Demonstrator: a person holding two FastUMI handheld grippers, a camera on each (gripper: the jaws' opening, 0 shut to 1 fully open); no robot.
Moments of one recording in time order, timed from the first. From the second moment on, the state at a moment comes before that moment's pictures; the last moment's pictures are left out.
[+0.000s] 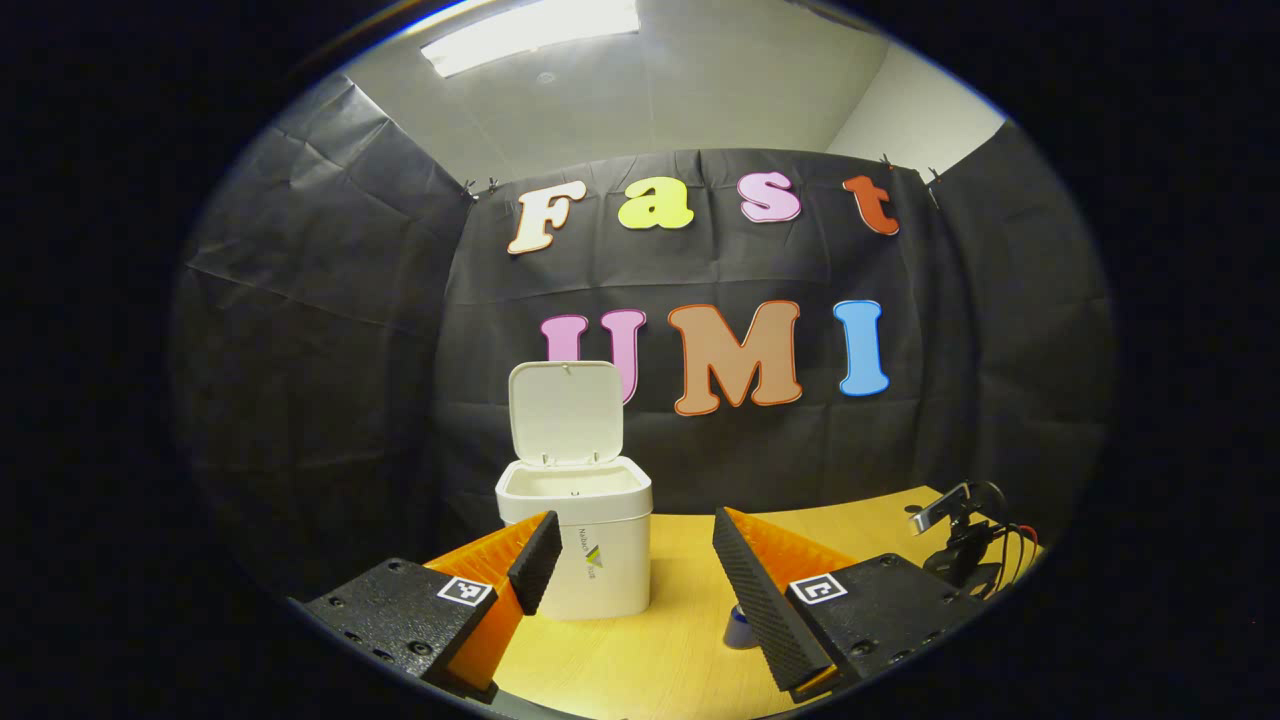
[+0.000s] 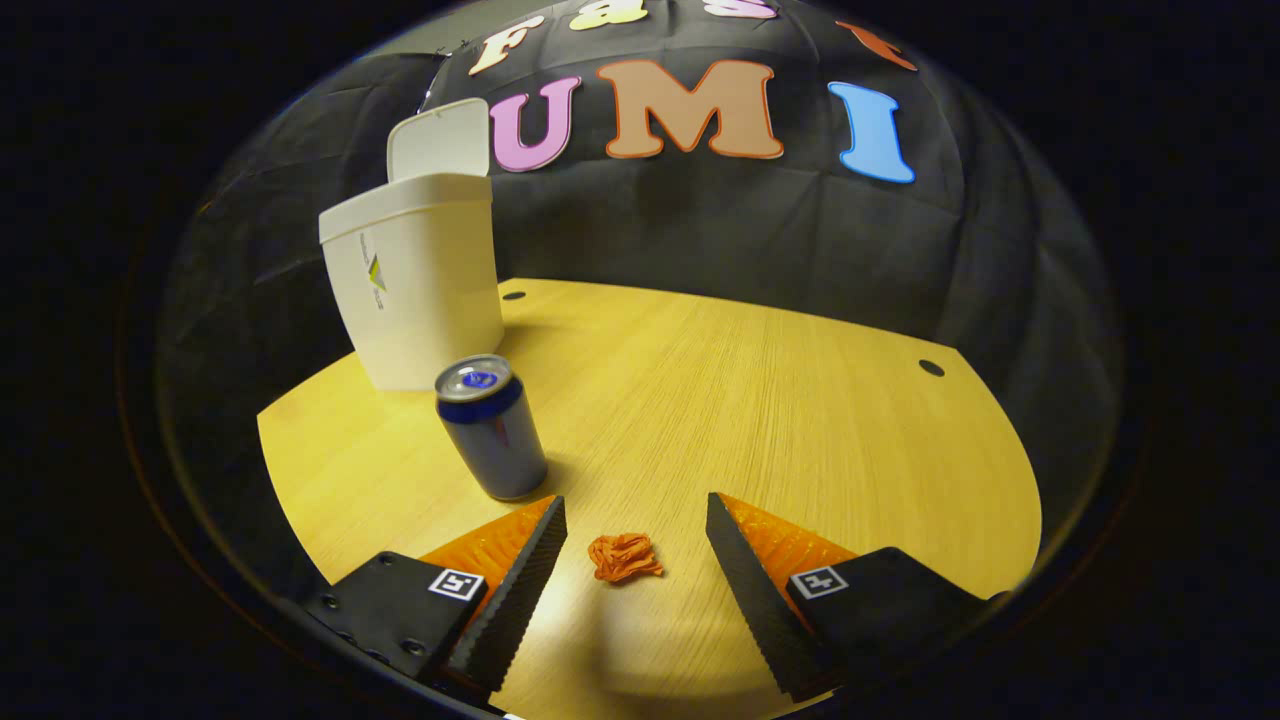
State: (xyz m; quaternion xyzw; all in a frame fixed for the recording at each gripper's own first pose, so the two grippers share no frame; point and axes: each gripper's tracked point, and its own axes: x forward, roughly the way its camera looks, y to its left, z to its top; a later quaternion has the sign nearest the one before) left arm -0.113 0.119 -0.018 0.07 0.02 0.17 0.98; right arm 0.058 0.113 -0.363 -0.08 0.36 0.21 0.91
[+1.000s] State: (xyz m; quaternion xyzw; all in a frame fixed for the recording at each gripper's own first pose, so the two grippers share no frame) left arm -0.097 0.113 -0.025 0.06 0.03 0.15 0.99; right arm 0.073 0.143 -0.260 -0.03 0.27 0.27 0.92
